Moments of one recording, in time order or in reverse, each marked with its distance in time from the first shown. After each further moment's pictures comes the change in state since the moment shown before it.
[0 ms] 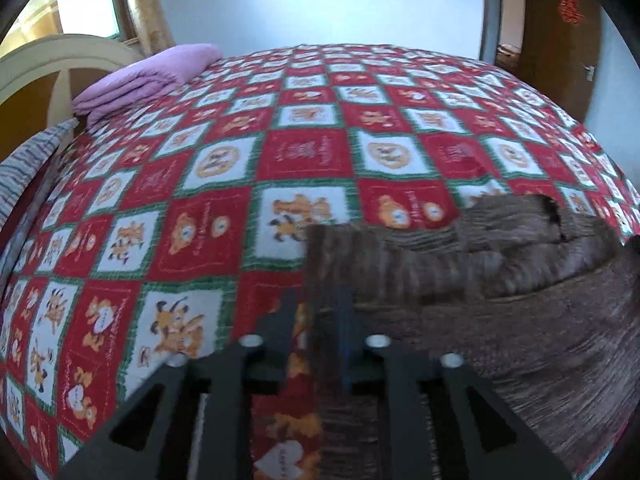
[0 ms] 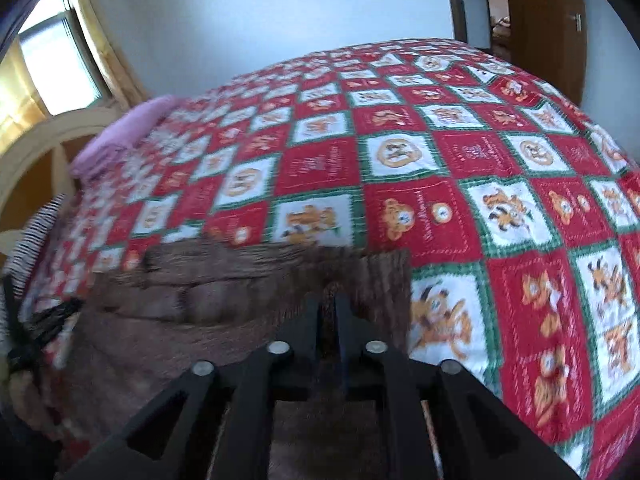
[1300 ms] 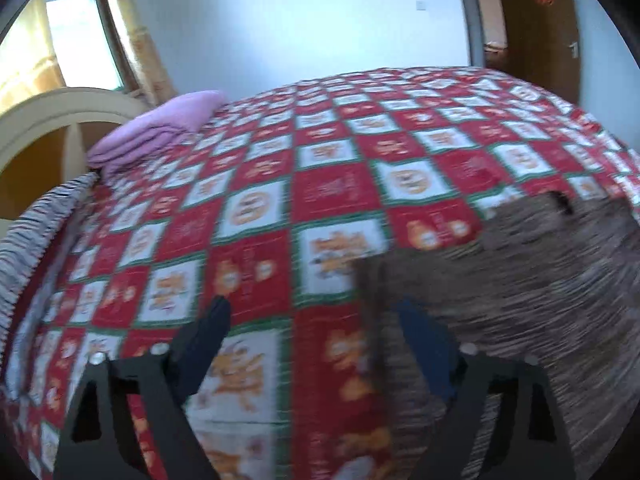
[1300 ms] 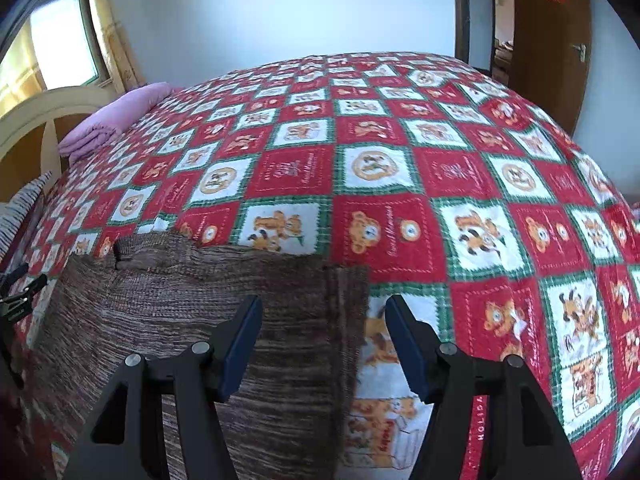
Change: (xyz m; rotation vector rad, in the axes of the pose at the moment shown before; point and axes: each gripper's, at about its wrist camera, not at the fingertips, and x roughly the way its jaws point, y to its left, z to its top) left arm -0.009 0.006 0.010 0.140 -0.135 0.055; right arm -0.006 -0.018 0.002 -0.063 -0.015 -0.045
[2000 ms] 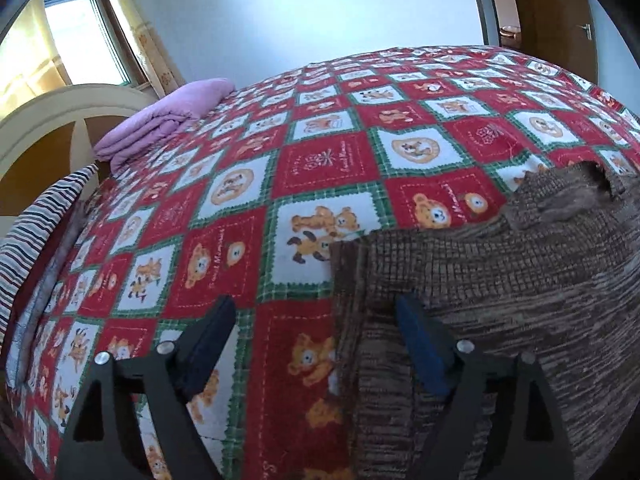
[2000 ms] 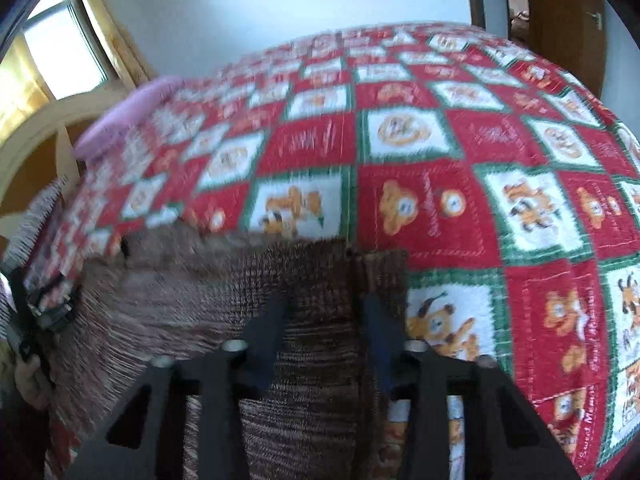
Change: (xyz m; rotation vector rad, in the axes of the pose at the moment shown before) left arm 0.038 -0.025 -0.016 0.000 0.041 0.123; right arm 0.046 0.002 -0.002 0.016 0.096 0.088
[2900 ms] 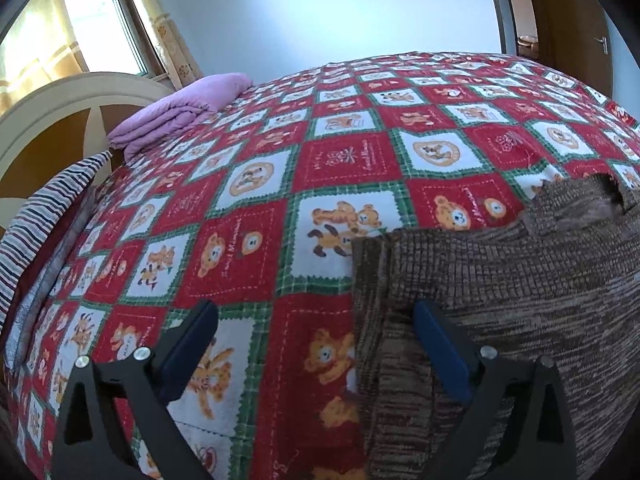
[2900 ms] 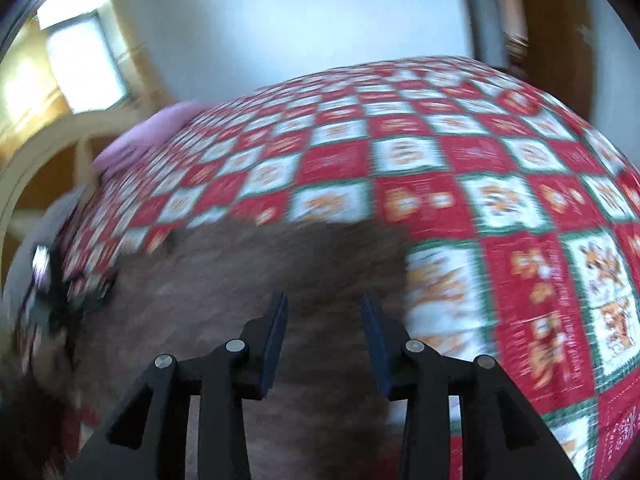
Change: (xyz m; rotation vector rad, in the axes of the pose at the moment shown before) left arm 0.002 0.008 -0.003 -0.057 0.003 0.032; right arm -0.073 0.034 -0.054 -0.047 -0.139 0.062
